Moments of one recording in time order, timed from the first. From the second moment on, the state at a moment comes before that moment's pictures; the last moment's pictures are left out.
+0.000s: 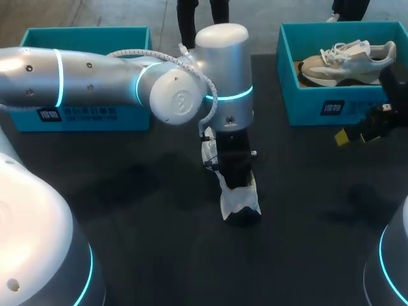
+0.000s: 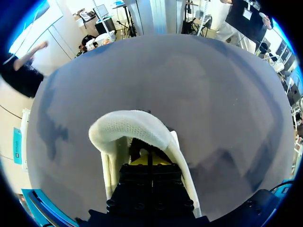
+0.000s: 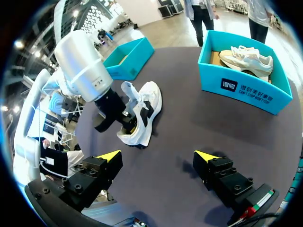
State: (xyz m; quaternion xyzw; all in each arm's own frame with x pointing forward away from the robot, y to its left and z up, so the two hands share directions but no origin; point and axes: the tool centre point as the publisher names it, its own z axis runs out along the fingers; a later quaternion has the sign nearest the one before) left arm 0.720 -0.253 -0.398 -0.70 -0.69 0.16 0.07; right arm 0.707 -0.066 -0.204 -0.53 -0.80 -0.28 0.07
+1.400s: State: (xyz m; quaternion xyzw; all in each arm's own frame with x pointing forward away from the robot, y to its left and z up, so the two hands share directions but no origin) left arm 0.725 -0.273 -0.384 -0.71 -0.69 0.14 0.03; right arm 0.707 -0.066 -0.204 -0.53 -0.80 -0.28 0.07
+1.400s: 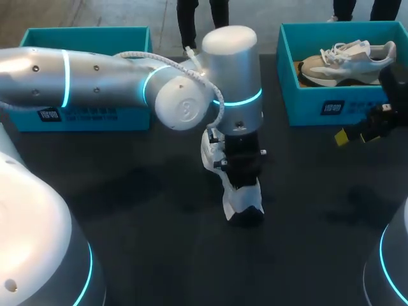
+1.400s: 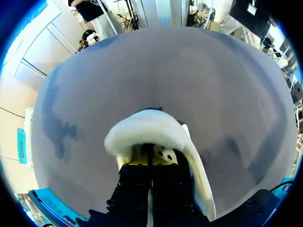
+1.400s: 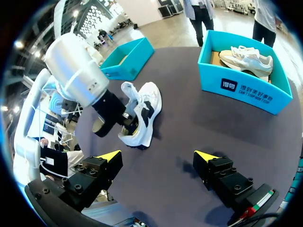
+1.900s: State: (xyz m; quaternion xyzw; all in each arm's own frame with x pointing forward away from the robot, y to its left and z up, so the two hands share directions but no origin) left arm 0.727 -0.254 -0.394 -0.70 -0.71 0.10 0.00; right arm 0.707 -0.066 -0.204 -0.53 -0.80 -0.28 0.07
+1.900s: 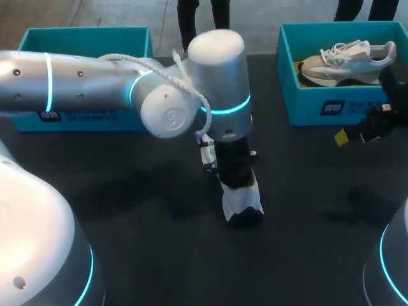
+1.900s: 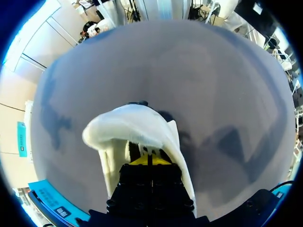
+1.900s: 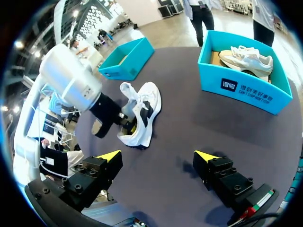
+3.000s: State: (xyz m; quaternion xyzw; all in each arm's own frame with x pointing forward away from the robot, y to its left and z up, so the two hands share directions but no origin) left arm 0.780 -0.242 -0.349 -0.63 -0.75 -0.11 -0.13; right arm 0.707 -0.066 -0.204 -0.53 -0.80 -0.28 0.07
